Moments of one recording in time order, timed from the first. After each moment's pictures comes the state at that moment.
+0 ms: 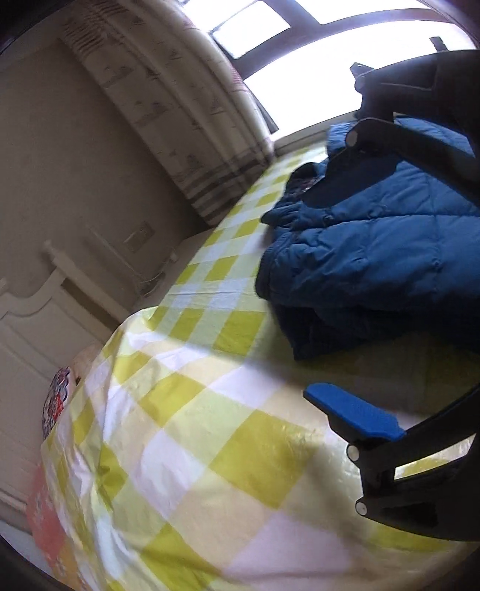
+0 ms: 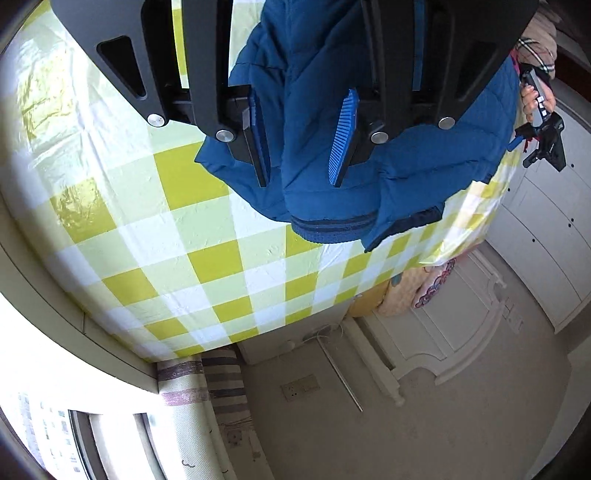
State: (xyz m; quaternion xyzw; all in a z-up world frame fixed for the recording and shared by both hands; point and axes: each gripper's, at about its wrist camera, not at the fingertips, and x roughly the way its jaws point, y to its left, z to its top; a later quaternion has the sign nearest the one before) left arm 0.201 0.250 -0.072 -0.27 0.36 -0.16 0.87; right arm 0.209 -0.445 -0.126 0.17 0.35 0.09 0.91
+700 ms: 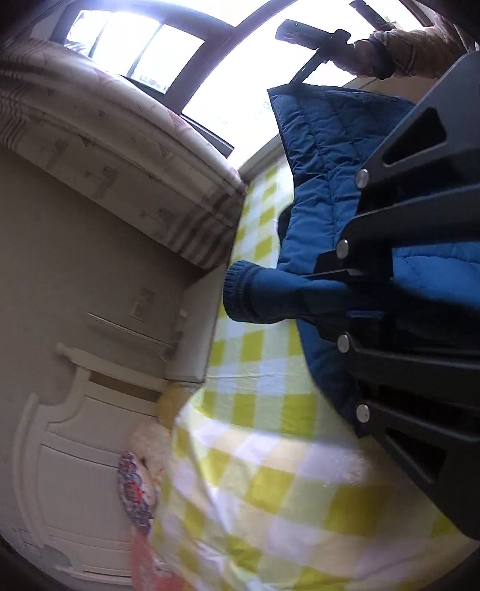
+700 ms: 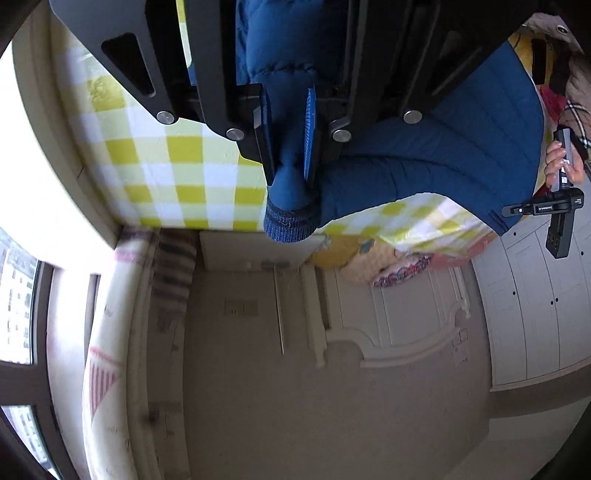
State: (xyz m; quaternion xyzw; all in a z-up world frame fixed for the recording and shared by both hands) left arm 0.166 0.169 0.030 -0.14 0.29 -0.23 0.92; right arm 0.143 -0.355 -0.022 0.01 0.19 0.12 0.97
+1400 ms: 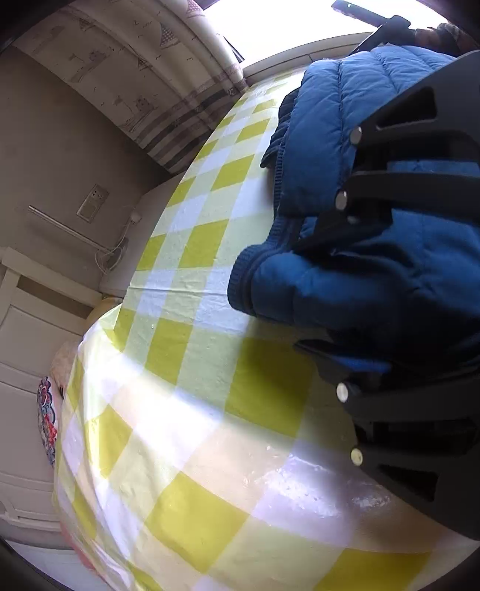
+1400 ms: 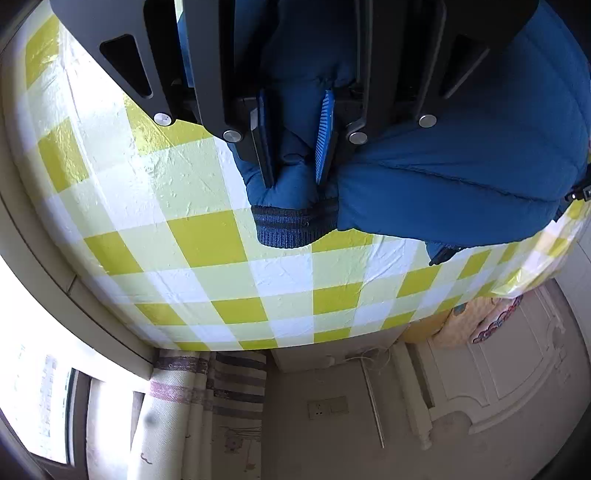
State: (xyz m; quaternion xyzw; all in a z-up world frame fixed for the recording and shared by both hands) left arm 0.310 0.150 -0.105 -0.17 0.42 -0.07 0.89; right arm 0.301 -0.385 -0.156 0.08 0.37 -0.03 0.92
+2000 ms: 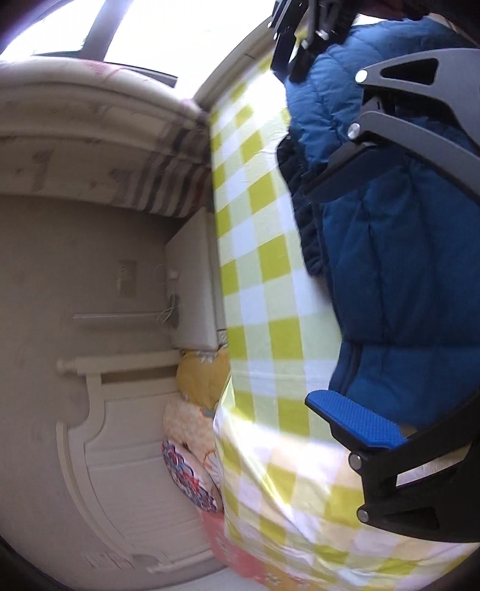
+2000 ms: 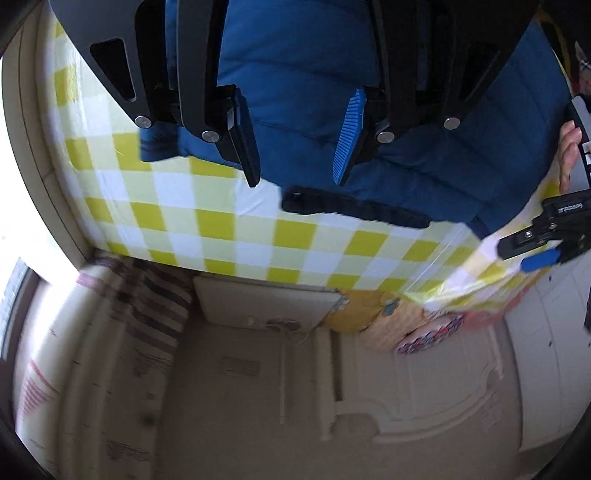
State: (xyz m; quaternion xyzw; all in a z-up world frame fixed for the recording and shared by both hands) left arm 0.272 0.016 -0.007 0.05 0.32 -0.11 0.94; right arm 0.288 -0.229 -0.076 -0.06 0.34 0.07 0.94
